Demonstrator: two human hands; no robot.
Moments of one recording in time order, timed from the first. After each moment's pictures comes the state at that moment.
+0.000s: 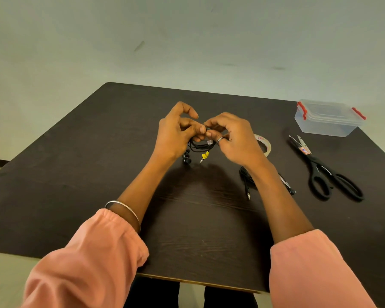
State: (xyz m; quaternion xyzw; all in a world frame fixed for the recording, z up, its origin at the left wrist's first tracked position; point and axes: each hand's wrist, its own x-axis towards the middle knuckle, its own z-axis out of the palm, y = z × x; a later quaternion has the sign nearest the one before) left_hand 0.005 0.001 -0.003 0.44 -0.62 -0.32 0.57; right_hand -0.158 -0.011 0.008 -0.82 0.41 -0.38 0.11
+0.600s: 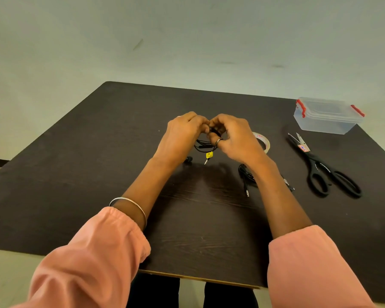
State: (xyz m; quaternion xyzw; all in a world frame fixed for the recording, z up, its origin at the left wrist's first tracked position) left_hand -0.001 -0.005 -0.009 0.44 -0.79 0.11 0.42; right_hand -0.159 -0.004 0.013 -0.80 0.49 -0.31 0.13
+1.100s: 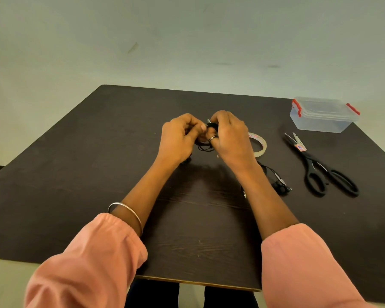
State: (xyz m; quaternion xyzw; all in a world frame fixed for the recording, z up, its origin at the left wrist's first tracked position) left_hand -0.012 0.001 -0.006 0.49 -0.65 -0.24 0.52; right_hand -0.151 -0.010 -0.004 -0.78 0.48 -0.41 -0.07
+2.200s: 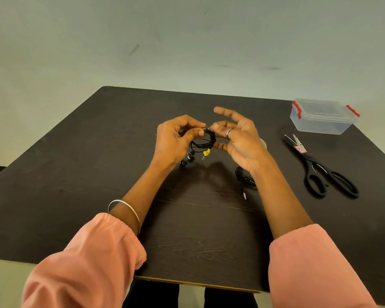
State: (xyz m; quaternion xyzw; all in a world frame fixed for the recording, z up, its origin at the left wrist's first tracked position) left_hand -0.003 0.000 -0.013 0.43 -0.65 -0.27 0.56; right_hand -0.168 -0.012 0.008 -0.51 0.38 -0.52 0.57
